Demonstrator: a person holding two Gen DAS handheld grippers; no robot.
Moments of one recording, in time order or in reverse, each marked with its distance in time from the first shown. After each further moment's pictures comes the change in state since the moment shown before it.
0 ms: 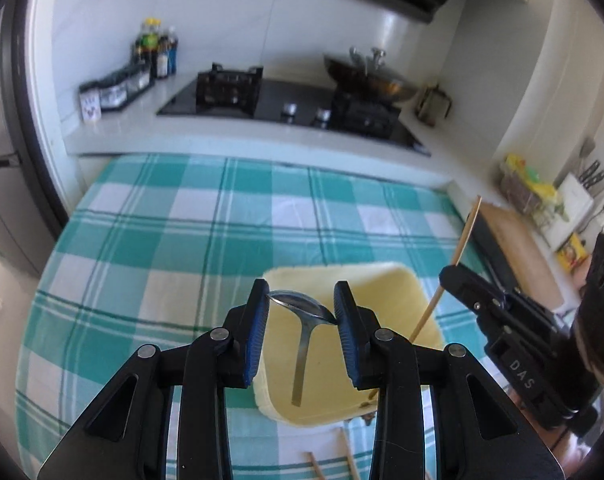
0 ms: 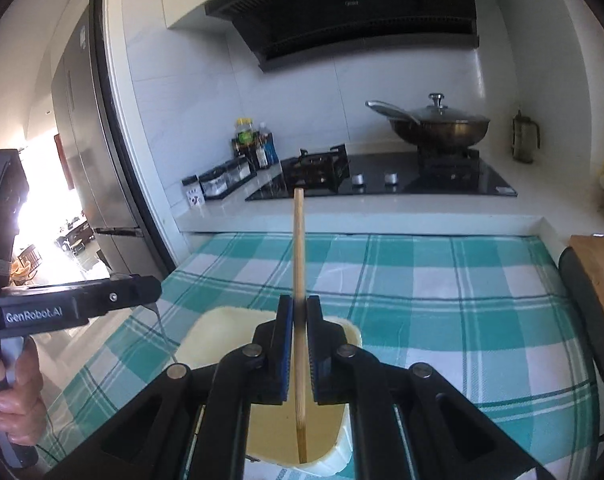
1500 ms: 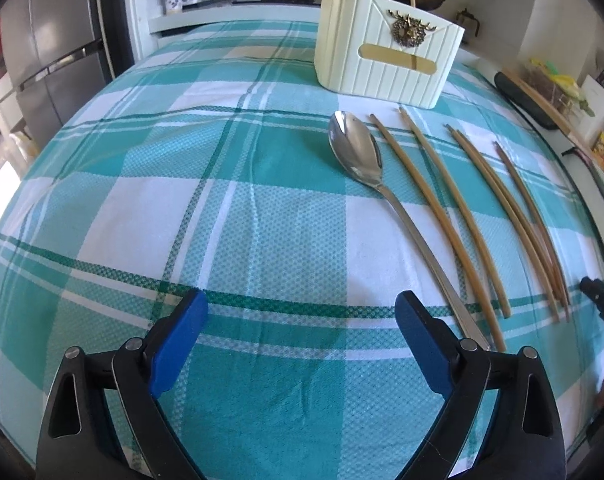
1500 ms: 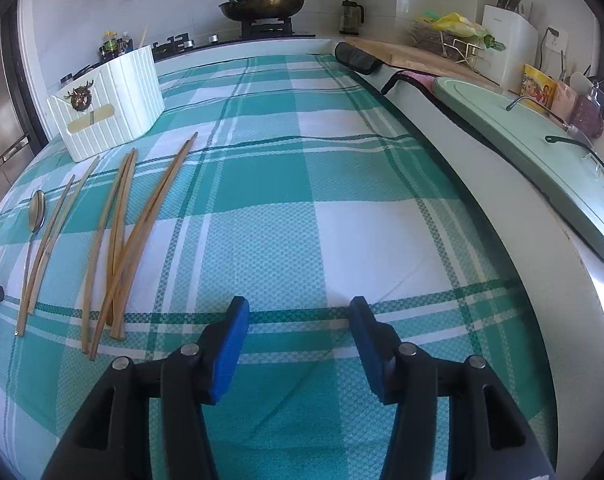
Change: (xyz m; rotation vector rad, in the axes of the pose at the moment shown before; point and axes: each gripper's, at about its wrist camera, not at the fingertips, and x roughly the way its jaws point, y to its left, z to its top) left arm -0.077 0.004 -0.316 -0.038 0.130 0.186; right arm -0.208 -0.079 -0.288 0.155 0.303 -0.497
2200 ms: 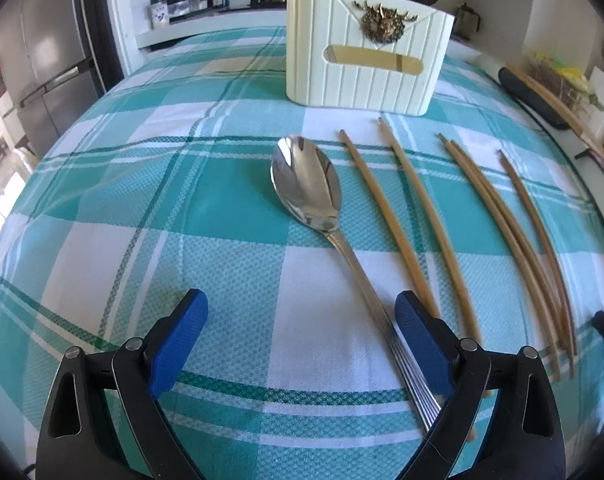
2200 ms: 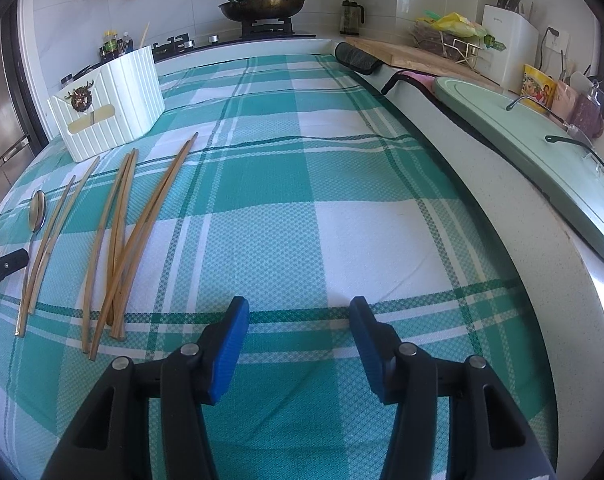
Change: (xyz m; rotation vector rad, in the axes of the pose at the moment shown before) left arm 0.033 -0.044 0.026 0.037 -0.016 0.069; right arm 0.000 -0.001 0.000 0.006 -0.003 0.008
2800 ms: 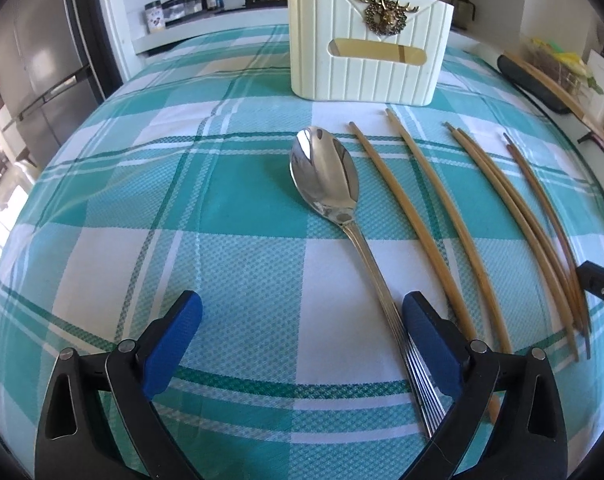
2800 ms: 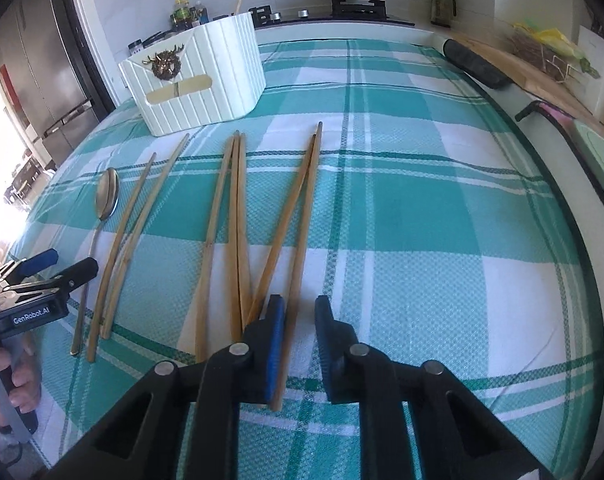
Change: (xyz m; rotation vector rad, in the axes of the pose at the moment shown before) left arm -0.001 0.009 -0.002 0.043 0.004 0.007; right arm 0.024 0.082 0.036 -0.155 0.099 0.223
